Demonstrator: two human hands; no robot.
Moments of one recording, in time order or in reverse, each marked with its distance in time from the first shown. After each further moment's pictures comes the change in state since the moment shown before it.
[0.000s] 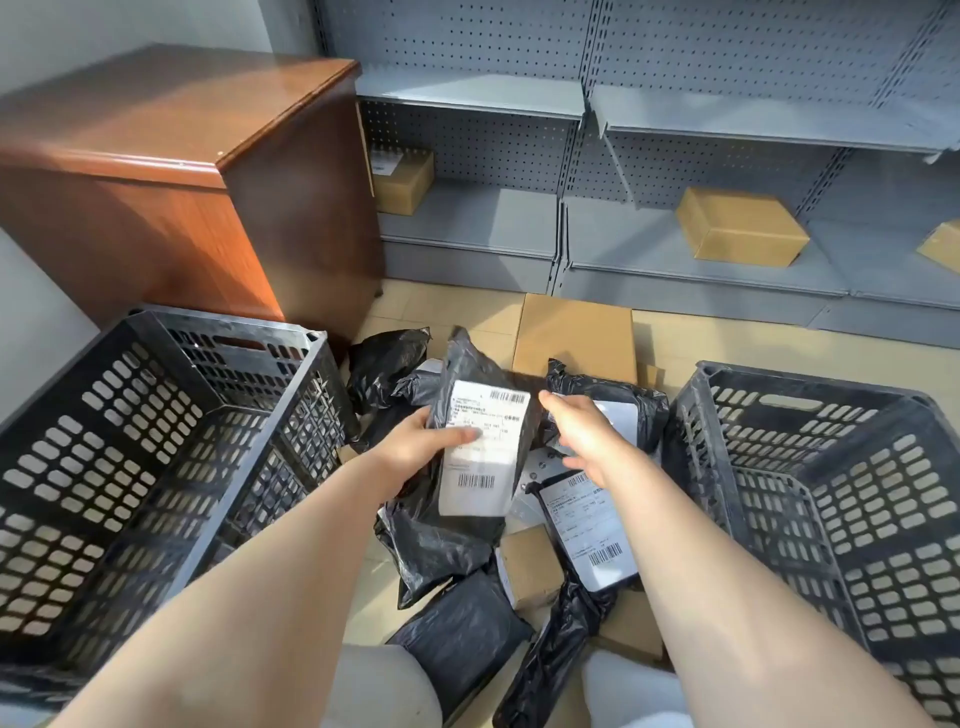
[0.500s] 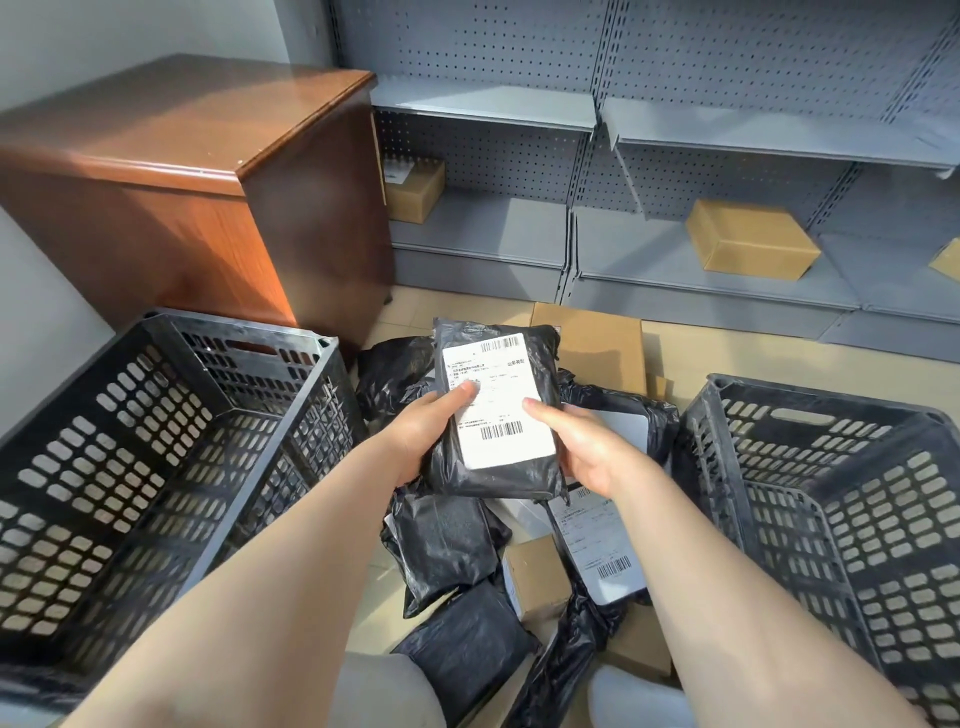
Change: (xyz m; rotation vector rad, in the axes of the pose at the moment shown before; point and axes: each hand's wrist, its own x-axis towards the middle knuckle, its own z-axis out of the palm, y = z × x) left_hand 0.011 0.024 -0.002 -0.213 0.071 -0.052; right_hand 0.000 -0.004 0.009 0.244 -0.251 -0.034
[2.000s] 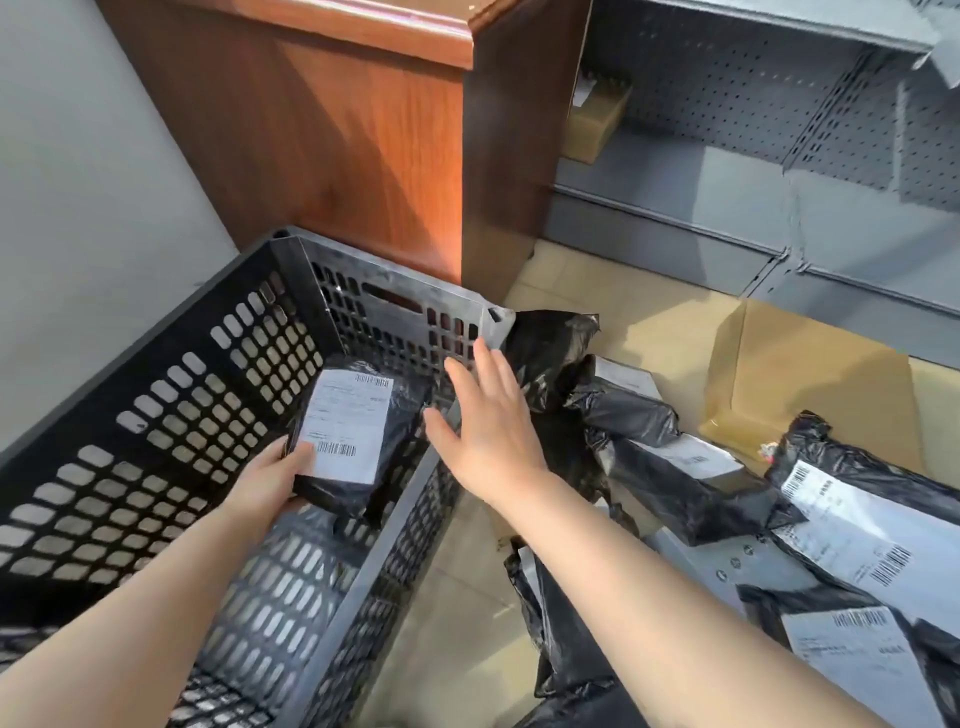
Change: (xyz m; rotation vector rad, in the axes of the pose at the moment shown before) left_hand 0.028 -0.136 -0.356 -0.190 0.654 -0.049; right_hand 0.141 0.031 0.295 -1.178 -0.045 -0.684
